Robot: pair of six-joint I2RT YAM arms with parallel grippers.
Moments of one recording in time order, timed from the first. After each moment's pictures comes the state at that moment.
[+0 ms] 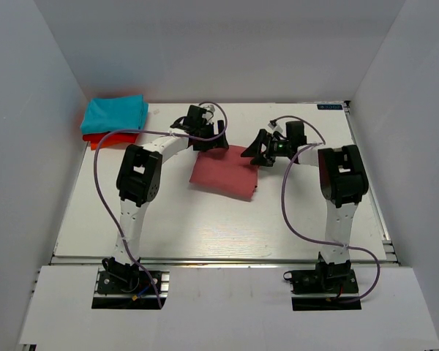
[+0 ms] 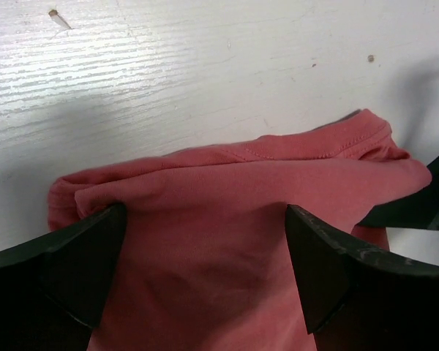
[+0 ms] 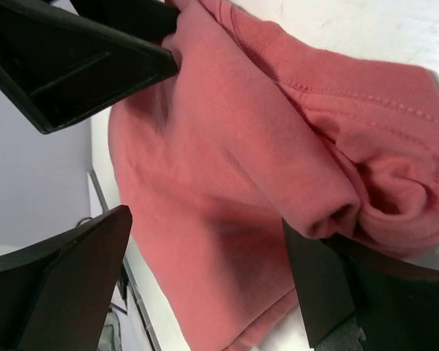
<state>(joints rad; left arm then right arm) -0.41 2.29 1.79 -0.30 0.22 -0.40 0.20 2.11 1.28 0.09 -0.89 0.55</state>
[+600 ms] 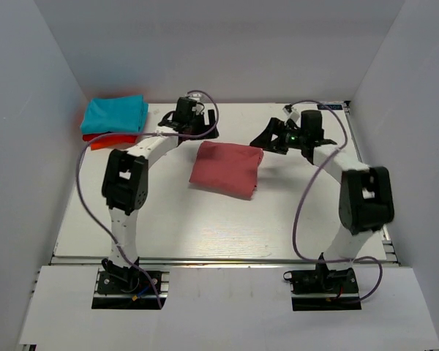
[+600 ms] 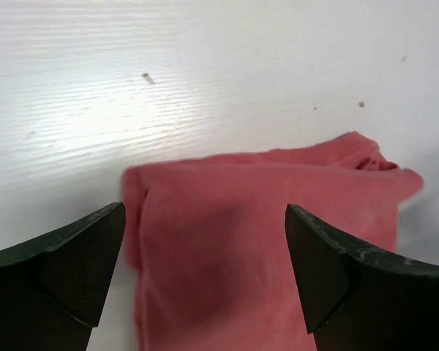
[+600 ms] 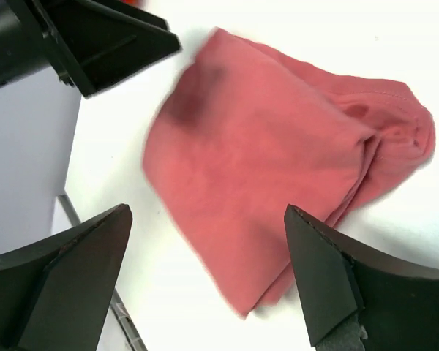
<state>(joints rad) -0.39 2.16 1.71 -0.24 0.12 -0.36 0.18 1.84 1.20 0.04 -0.77 0.50</state>
